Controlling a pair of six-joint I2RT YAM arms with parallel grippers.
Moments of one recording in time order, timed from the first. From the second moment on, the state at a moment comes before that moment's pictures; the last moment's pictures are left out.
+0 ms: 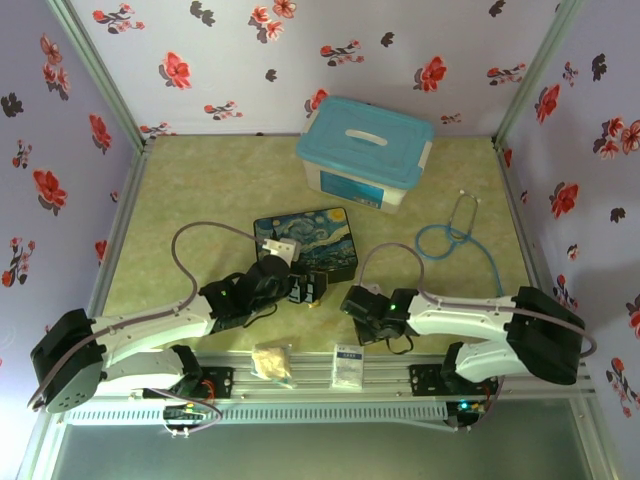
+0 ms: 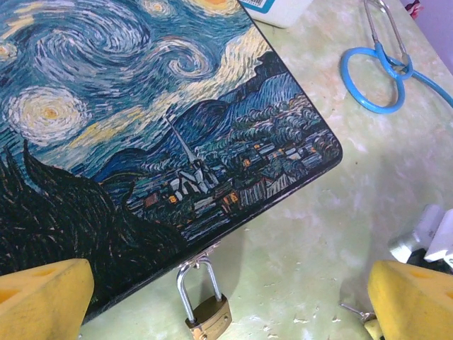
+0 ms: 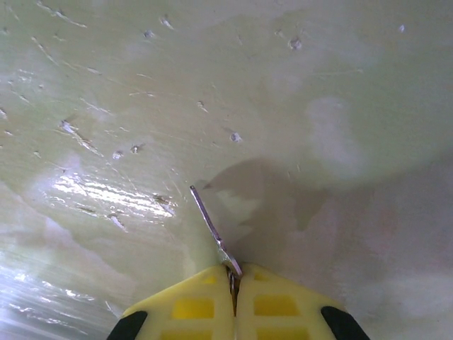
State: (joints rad) left arm -1.05 1.14 0.60 -0.07 -0.24 -0.64; right arm 1.11 1.29 0.57 -0.61 0.10 0.82
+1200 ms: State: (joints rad) left arm -1.05 1.29 0.45 0.63 0.08 -0.70; right arm 0.97 0.78 0.42 -0.08 -0.07 0.72
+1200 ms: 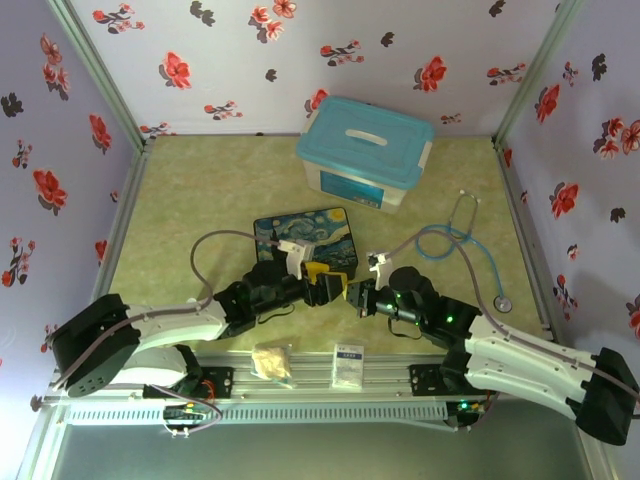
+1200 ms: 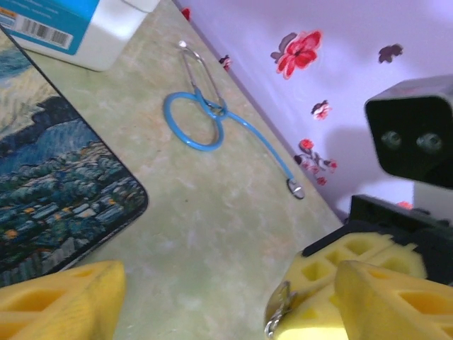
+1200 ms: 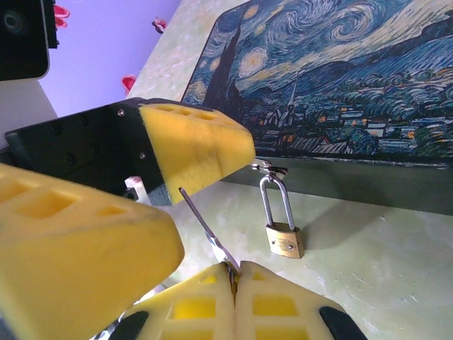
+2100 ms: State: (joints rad) left arm -0.93 1.24 0.42 0.73 0.15 -0.78; right arm 0.82 0.75 0.37 0.12 -0.10 0.76
